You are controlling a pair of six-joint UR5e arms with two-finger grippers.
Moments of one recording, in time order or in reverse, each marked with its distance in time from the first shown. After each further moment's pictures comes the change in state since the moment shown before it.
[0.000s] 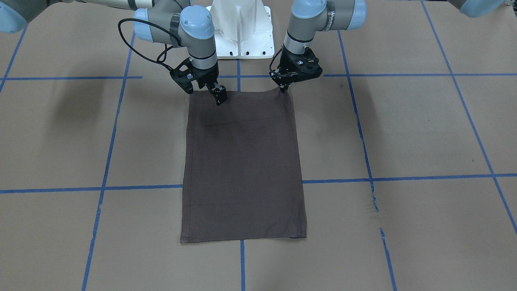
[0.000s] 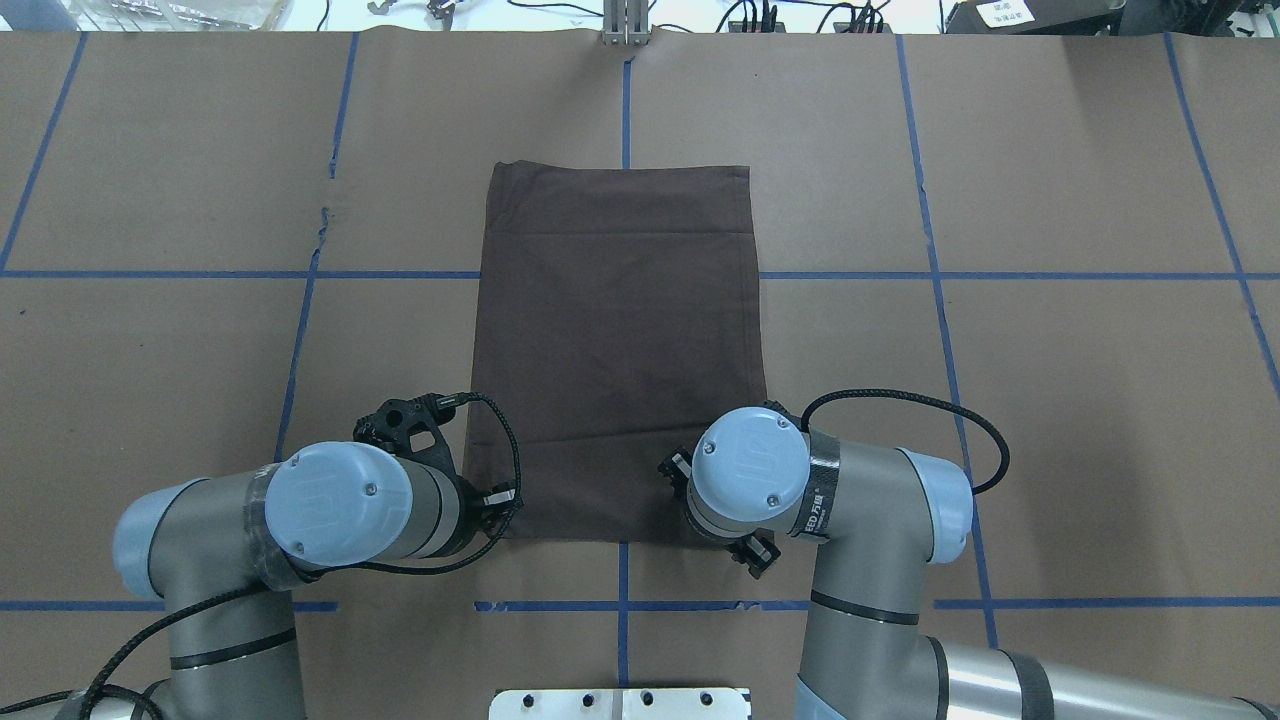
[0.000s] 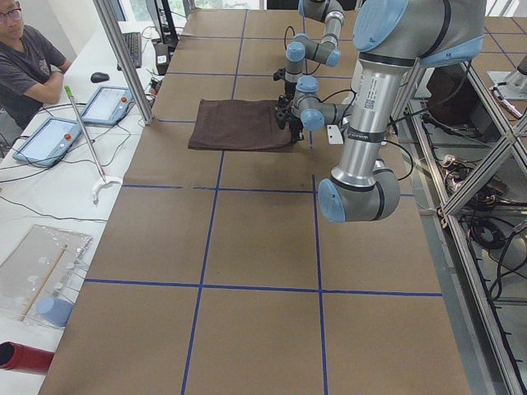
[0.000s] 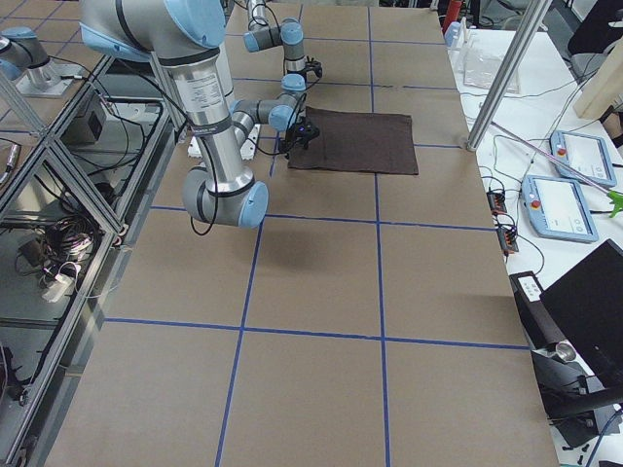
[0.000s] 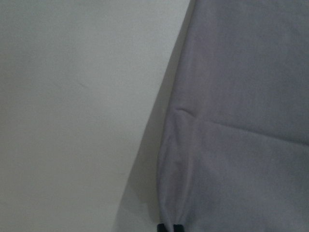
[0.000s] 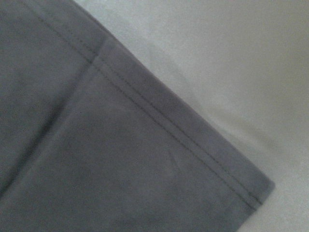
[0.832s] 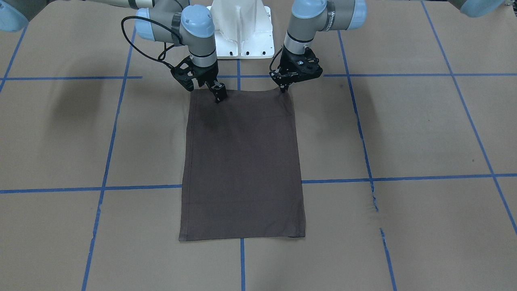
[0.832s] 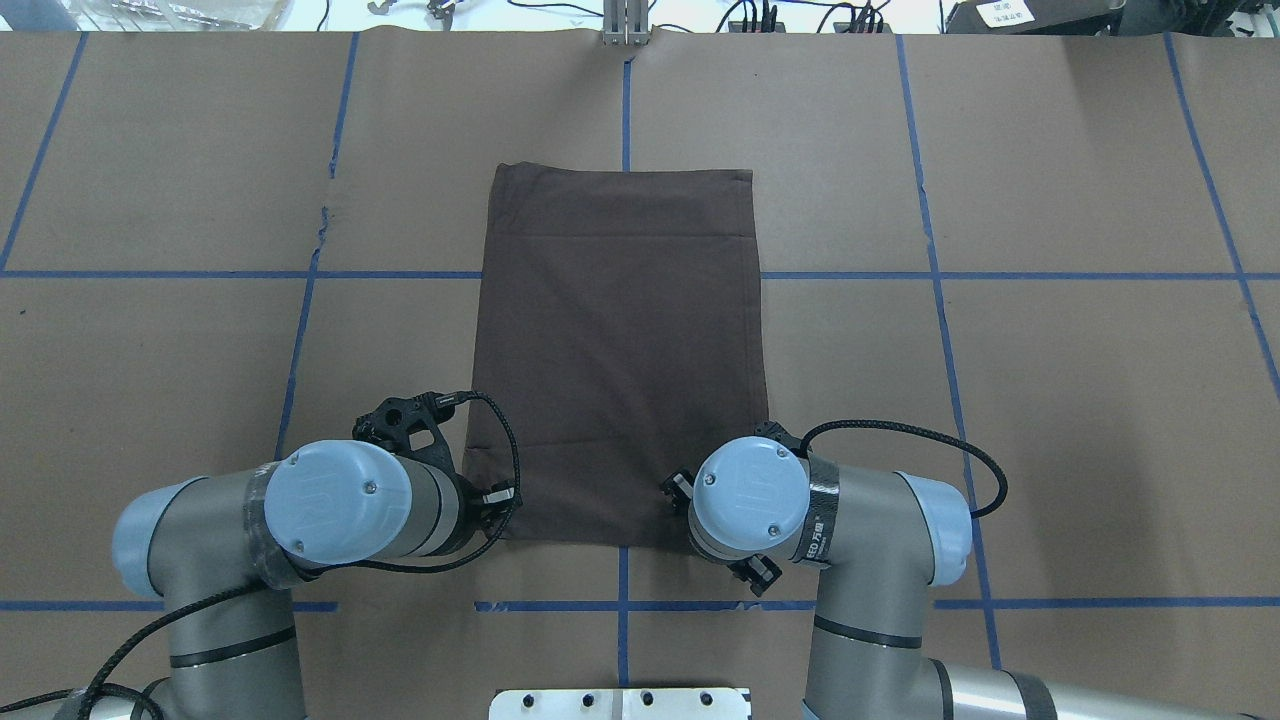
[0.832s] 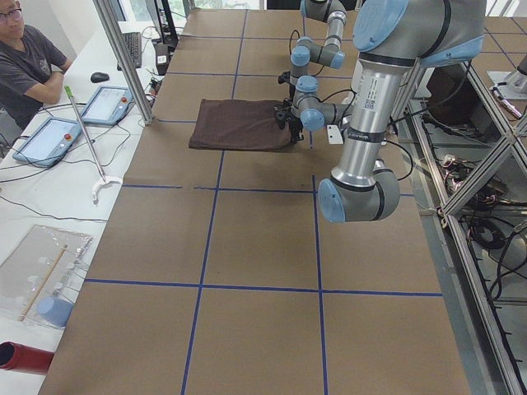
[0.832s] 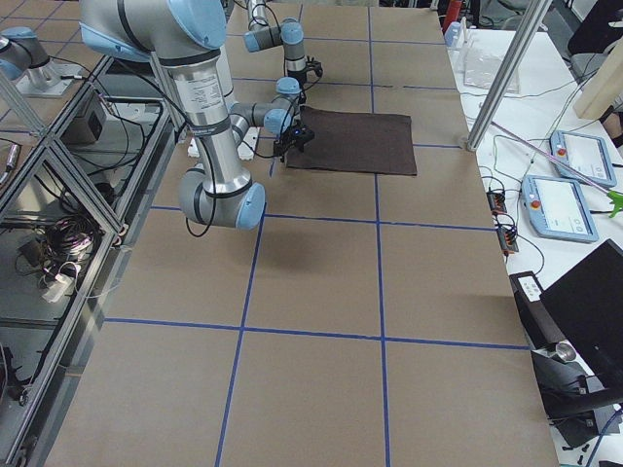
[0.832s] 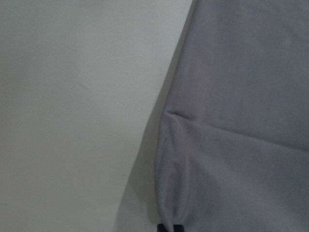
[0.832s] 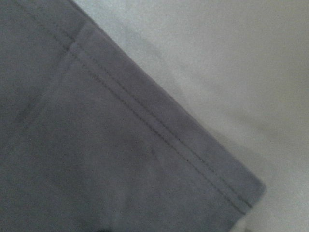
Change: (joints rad) left arm -0.002 0.000 0.001 0.001 0.000 0.000; right arm -0.026 -0.013 0.003 0.015 -0.022 0.010
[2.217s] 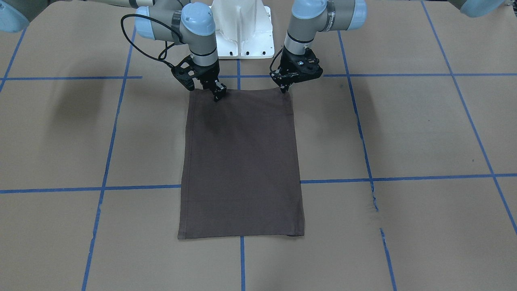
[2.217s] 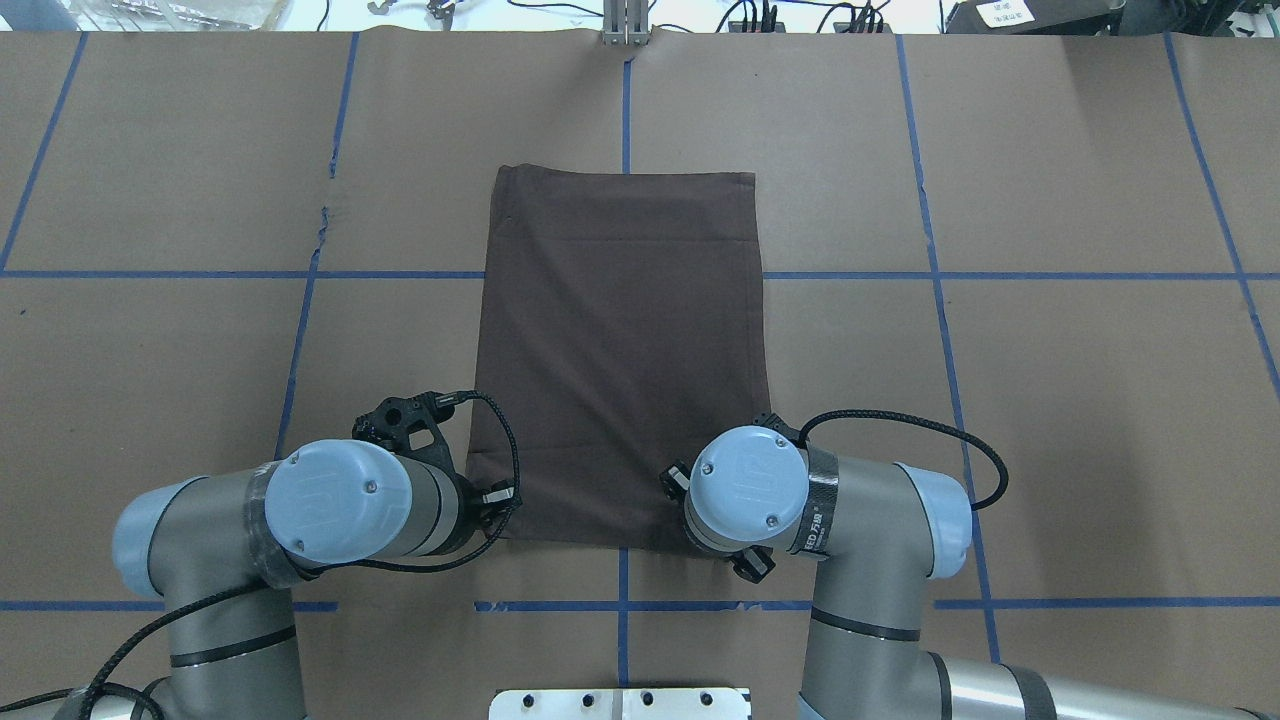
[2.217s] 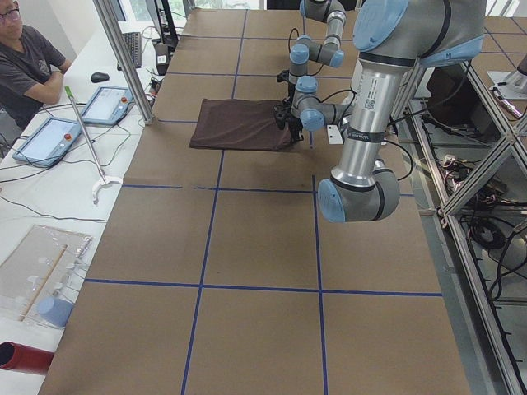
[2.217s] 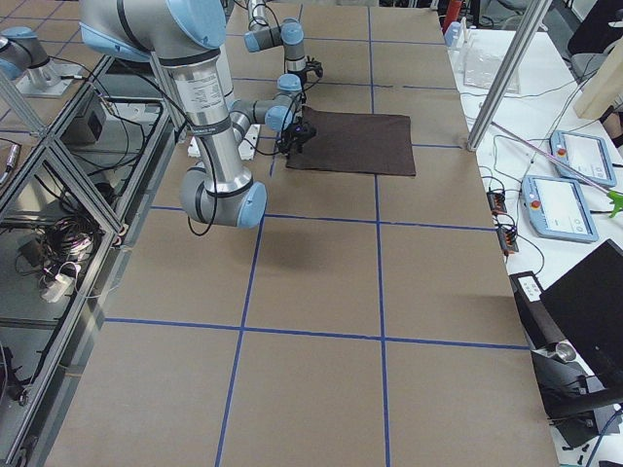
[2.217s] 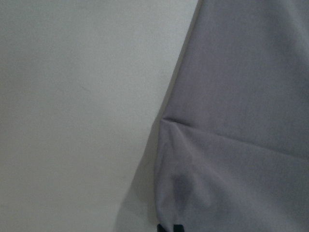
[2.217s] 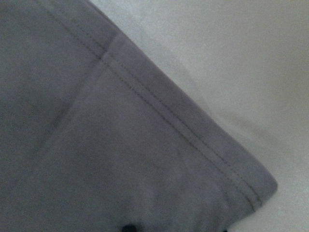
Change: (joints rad) left arm -0.001 0.000 0.002 0.001 0.000 0.001; right arm 0.013 0.012 0.008 -0.009 0.001 -0.002
